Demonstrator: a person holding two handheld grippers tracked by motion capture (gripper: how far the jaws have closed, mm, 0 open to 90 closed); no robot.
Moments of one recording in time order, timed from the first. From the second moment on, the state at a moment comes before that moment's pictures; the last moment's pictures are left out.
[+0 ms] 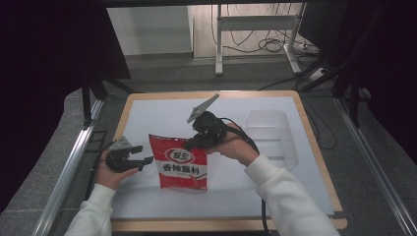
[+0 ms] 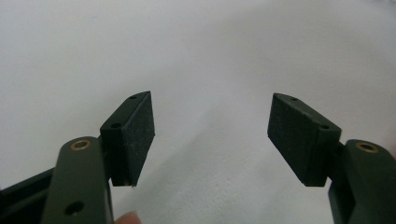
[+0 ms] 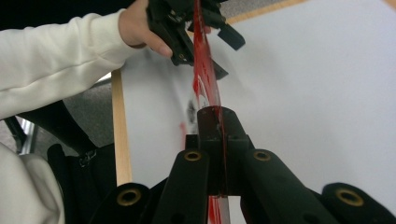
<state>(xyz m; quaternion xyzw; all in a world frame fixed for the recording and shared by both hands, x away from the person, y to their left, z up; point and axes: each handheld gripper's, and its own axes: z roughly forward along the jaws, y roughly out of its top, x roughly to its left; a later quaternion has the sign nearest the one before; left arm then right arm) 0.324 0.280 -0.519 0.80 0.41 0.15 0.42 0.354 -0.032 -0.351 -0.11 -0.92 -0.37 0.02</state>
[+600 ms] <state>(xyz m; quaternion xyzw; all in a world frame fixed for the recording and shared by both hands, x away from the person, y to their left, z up) 0.324 0.278 -0.519 0.80 0.40 0.15 0.41 0.365 -0.059 -0.314 -0.14 -0.92 -0.37 -0.02</state>
